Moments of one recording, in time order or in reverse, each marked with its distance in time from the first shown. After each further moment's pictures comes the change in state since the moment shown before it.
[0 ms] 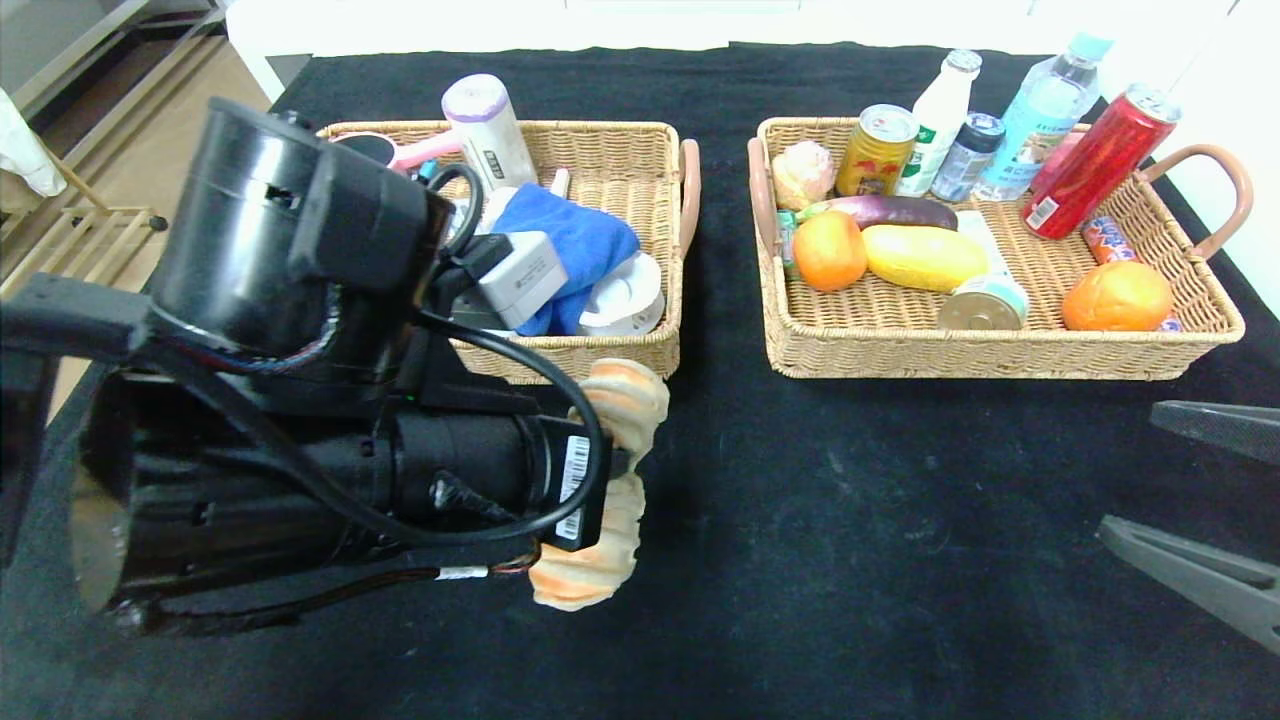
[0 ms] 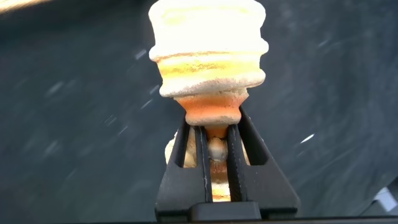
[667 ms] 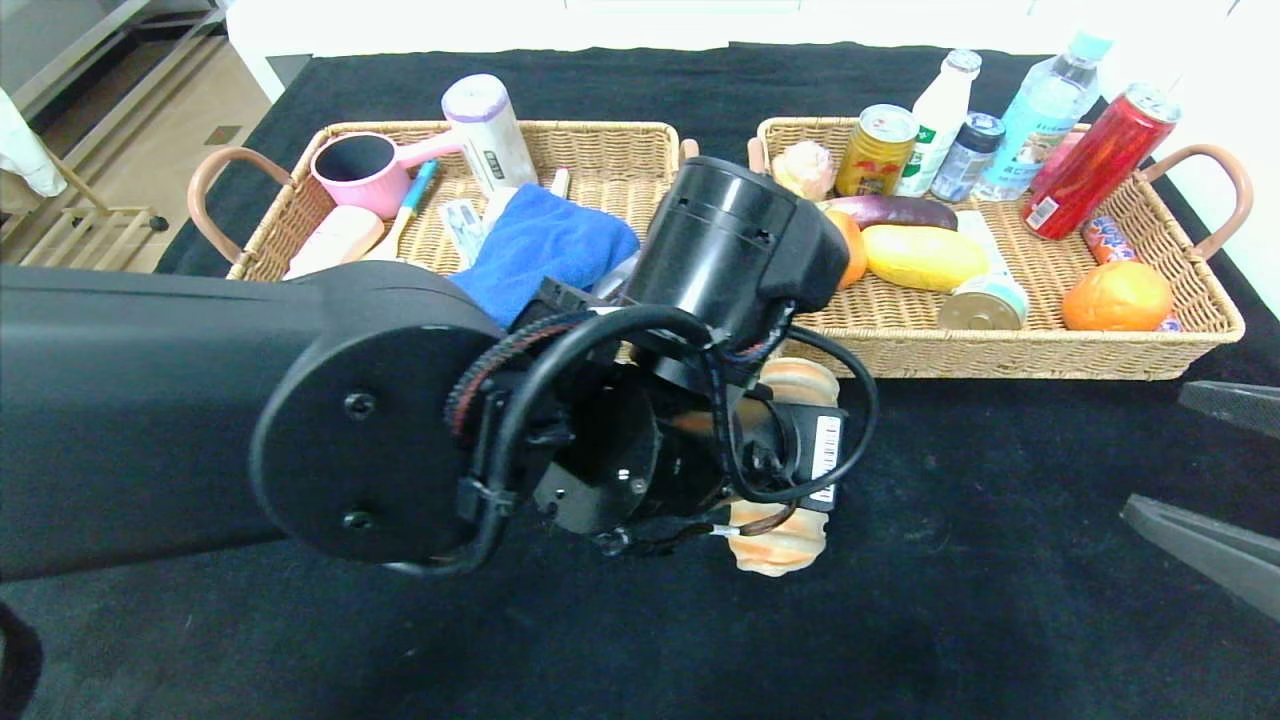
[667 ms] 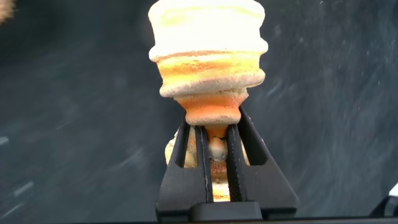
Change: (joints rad) left arm -0.137 0.365 -0.362 0.001 0.061 -0.091; right arm -0.030 -0.024 -0.014 -0.001 0.001 0.001
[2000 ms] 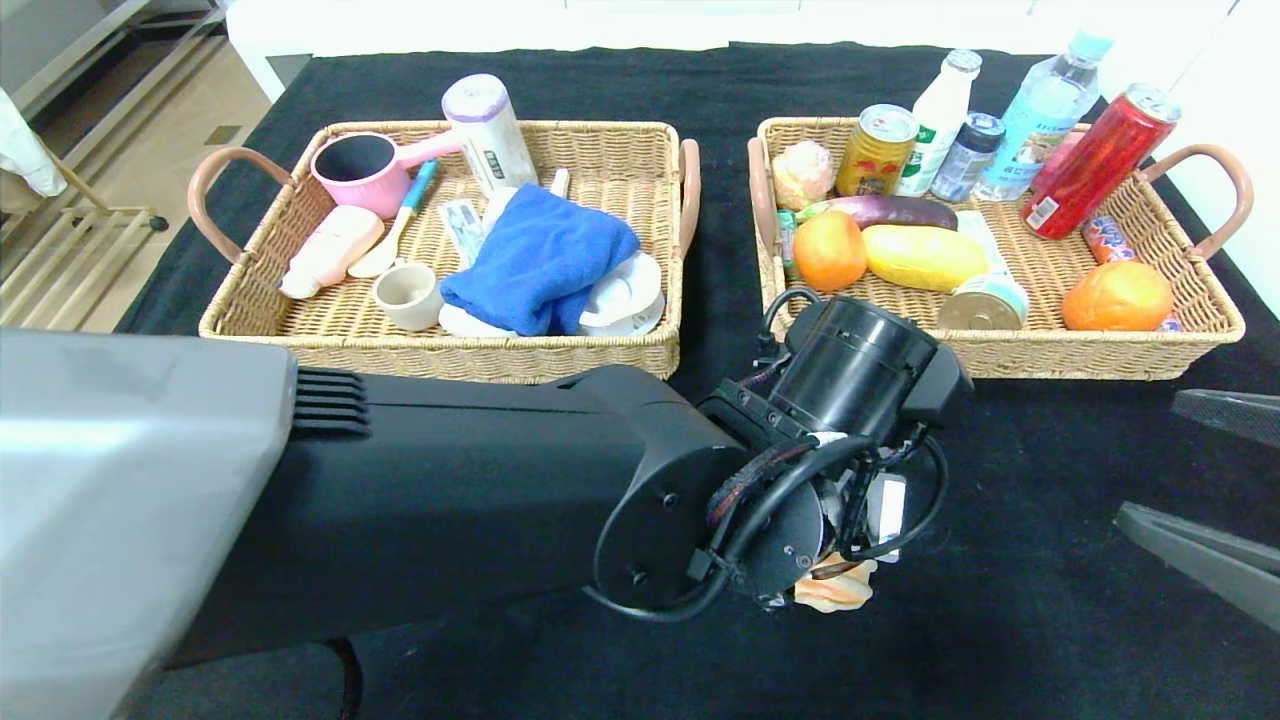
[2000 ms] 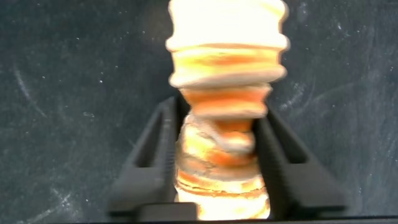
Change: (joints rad) left arm -0.058 0.199 -0.108 0.001 0.100 -0.052; right arm 0.001 0.006 0.008 0.004 -0.001 -0.003
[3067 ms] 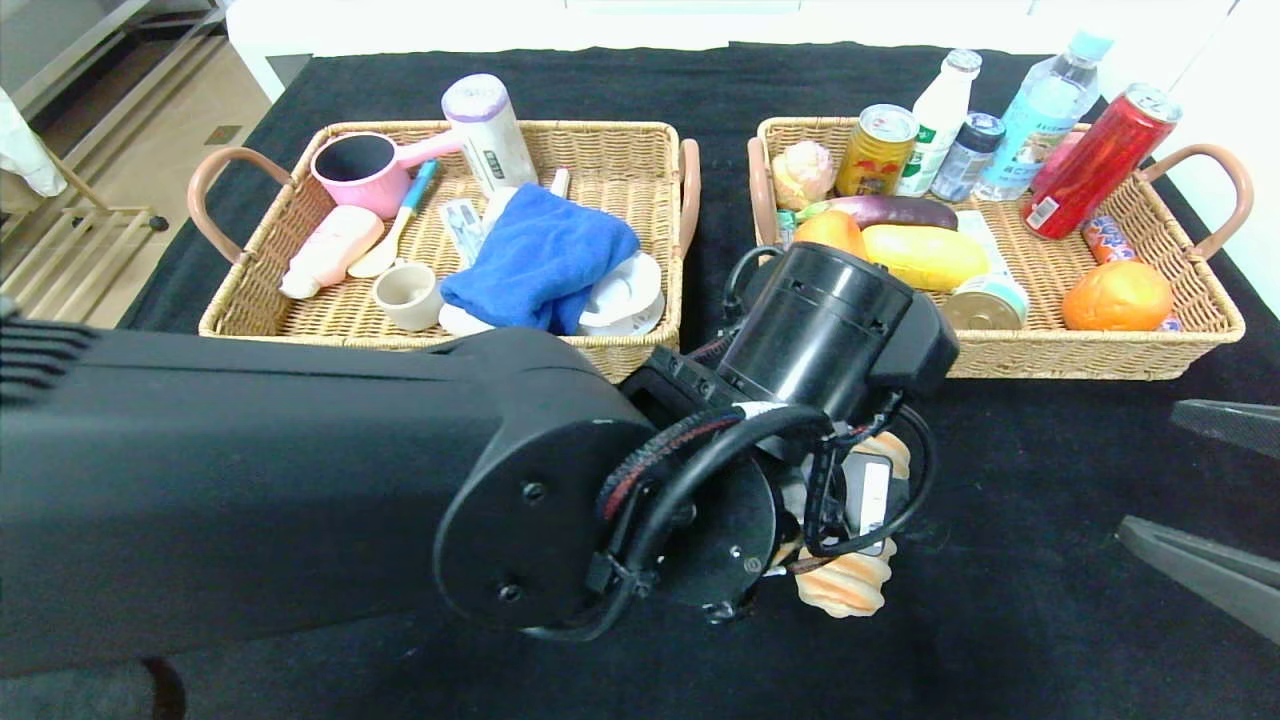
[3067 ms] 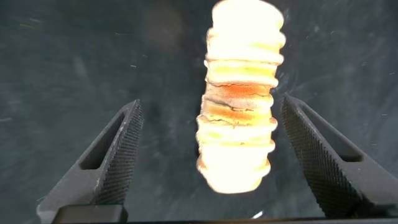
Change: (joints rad) left arm -0.012 -0.129 0.087 0.000 0.021 0.006; right arm 0.009 -0.010 0.000 0.026 0.001 0.001
